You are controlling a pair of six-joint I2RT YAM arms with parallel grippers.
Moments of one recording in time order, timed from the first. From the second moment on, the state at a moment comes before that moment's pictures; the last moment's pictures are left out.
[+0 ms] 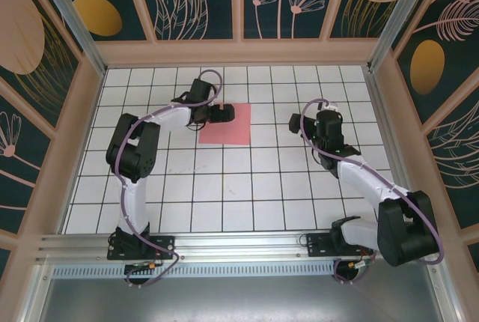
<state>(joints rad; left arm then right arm) -0.41 2.08 1.42 -0.27 0.19 -0.42 0.30 1.22 0.62 0.07 0.13 0.46</state>
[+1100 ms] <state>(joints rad) -0.64 1.92 1.16 -0.25 0.18 -0.49 0.36 1.56 0.86 -0.03 0.04 0.53</state>
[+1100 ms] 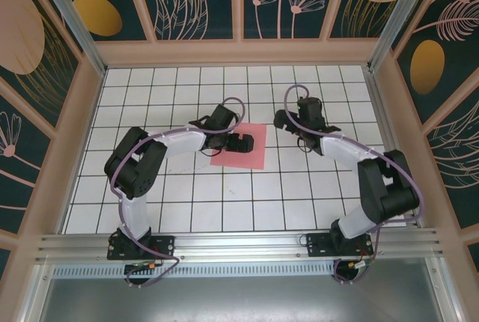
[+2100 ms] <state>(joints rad) -0.65 1.79 1.00 -0.24 0.28 -0.59 0.52 1.97 1.22 -0.20 -0.01 0.54</state>
